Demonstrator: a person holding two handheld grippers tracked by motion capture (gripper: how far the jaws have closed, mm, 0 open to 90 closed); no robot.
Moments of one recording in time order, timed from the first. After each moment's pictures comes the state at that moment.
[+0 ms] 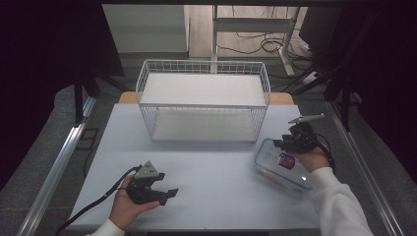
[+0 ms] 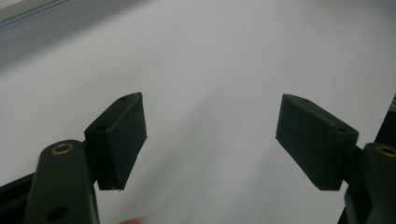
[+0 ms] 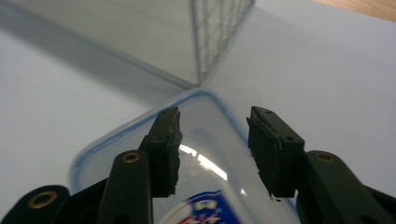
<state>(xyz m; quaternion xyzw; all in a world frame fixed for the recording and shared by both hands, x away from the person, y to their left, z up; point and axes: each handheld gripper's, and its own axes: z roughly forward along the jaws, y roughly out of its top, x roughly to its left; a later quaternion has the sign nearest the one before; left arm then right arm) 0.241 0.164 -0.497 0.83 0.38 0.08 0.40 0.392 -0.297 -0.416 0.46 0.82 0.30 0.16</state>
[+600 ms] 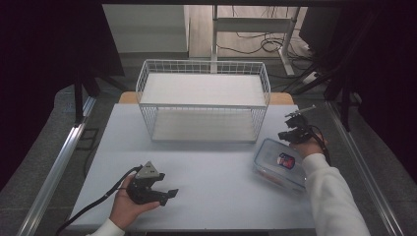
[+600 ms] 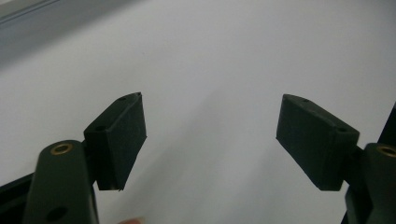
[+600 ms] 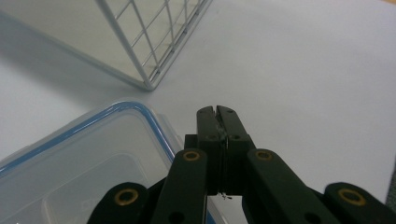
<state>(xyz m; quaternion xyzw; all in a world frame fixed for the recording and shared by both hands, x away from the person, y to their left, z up) 0.242 0.164 -0.498 0.83 0.38 0.08 0.39 0.440 -0.303 -0.441 0.46 0.84 0.25 0.15</state>
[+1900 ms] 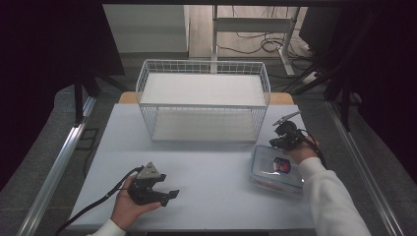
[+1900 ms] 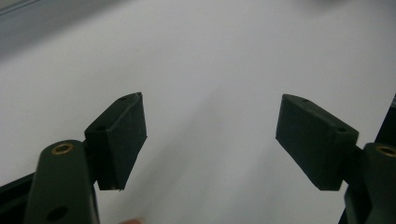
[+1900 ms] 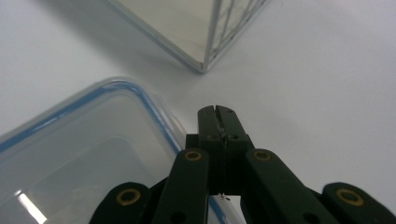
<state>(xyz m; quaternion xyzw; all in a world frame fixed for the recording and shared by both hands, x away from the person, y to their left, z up) 0.242 0.162 -0.501 0.83 0.38 0.08 0.39 0.426 -0.277 -0.449 0.38 0.89 0.22 0.14</state>
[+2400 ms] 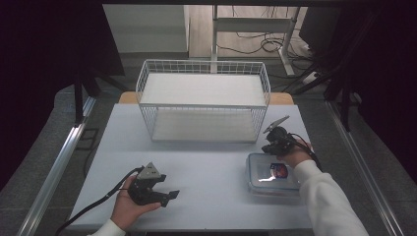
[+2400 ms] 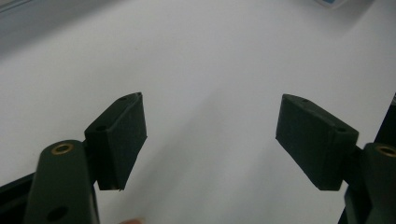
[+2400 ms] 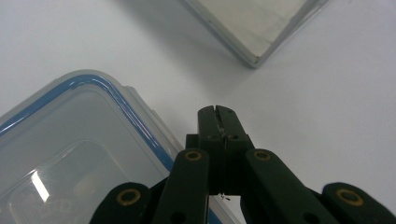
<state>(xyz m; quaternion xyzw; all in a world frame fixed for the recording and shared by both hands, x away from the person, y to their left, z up) 0.242 0.161 -0.502 0.84 0.38 0.07 0.39 0.412 -0.253 -0.455 0.32 0.92 0.20 0.11</state>
